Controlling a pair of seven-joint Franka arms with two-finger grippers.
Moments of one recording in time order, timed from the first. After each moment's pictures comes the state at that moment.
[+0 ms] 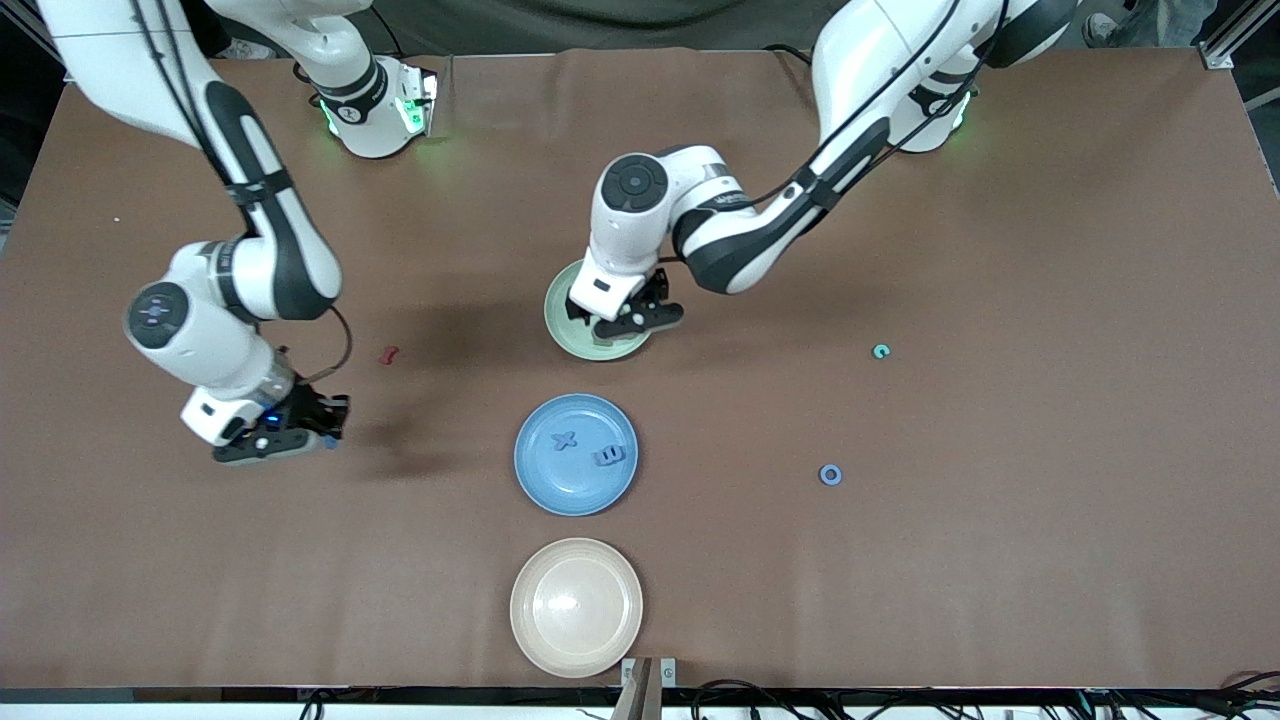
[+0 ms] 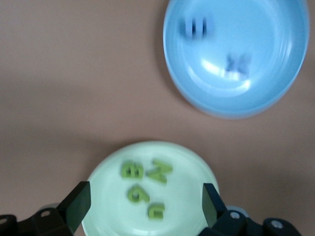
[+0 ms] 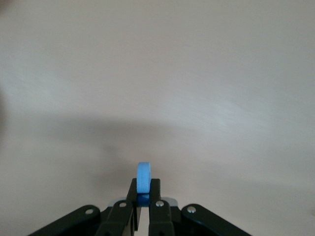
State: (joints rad) left arm -0.40 0.73 -0.60 -1.52 0.39 2.24 -1.38; right arm 0.11 0.41 0.00 -1.98 0.06 2.53 -0.10
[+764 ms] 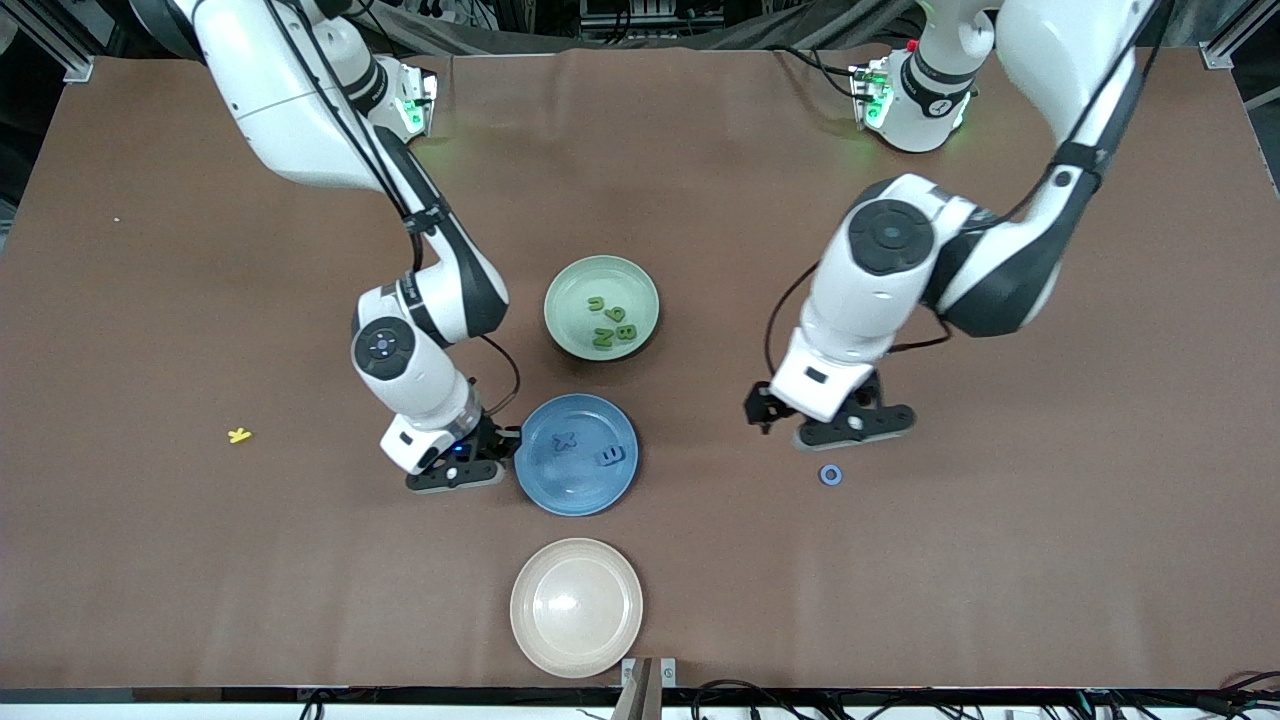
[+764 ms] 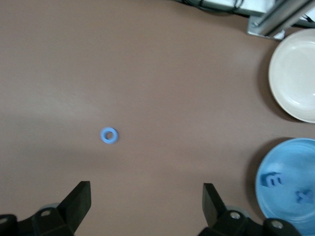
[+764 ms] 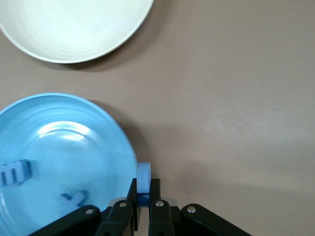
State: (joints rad) left arm -0.02 0.53 -0.59 -1.50 0.42 2.12 -0.88; right arm 0.41 0.69 0.00 -1.63 0.07 2.53 0.25
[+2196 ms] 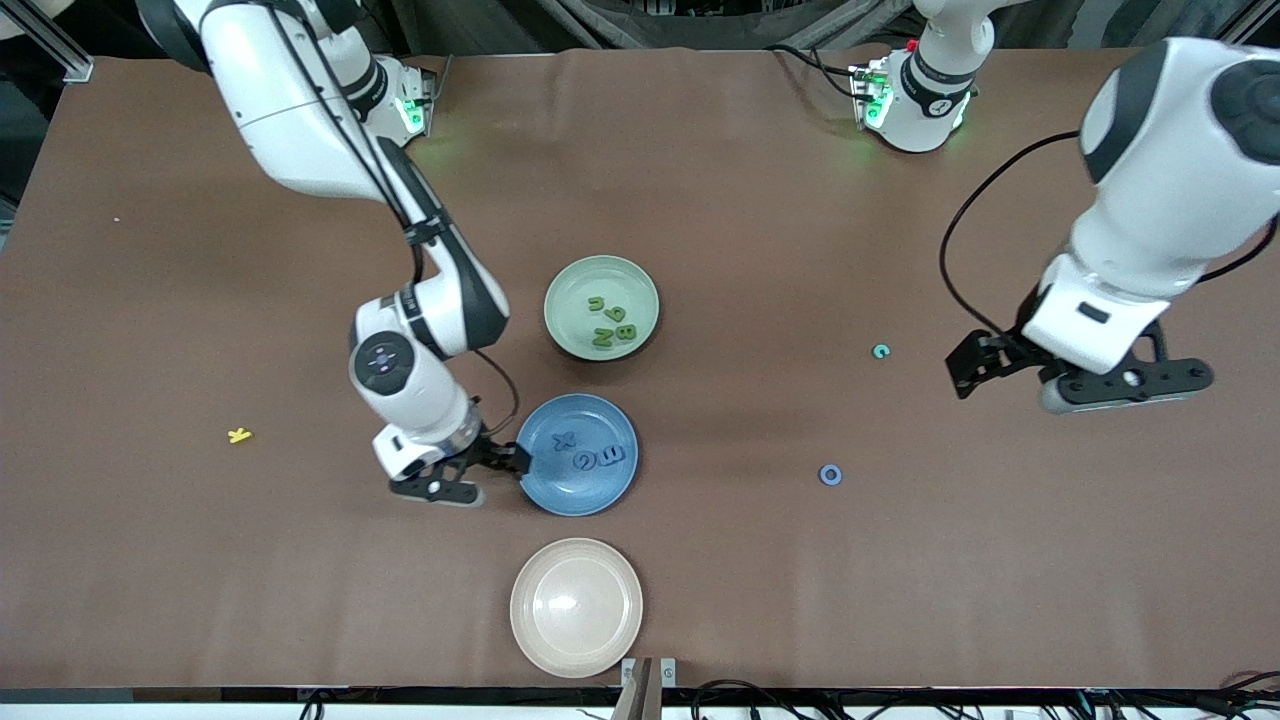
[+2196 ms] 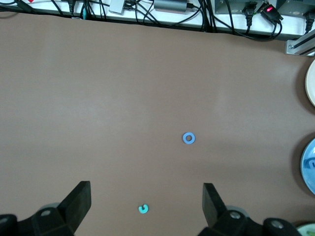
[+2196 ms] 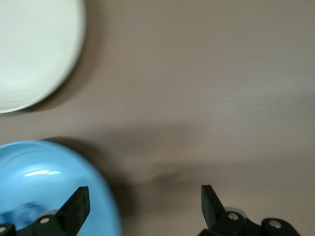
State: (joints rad) left arm 0.28 0.24 -0.60 -1.50 0.21 1.88 -0.44; right arm 0.39 0.73 -0.03 -1.56 0.07 2.46 0.47
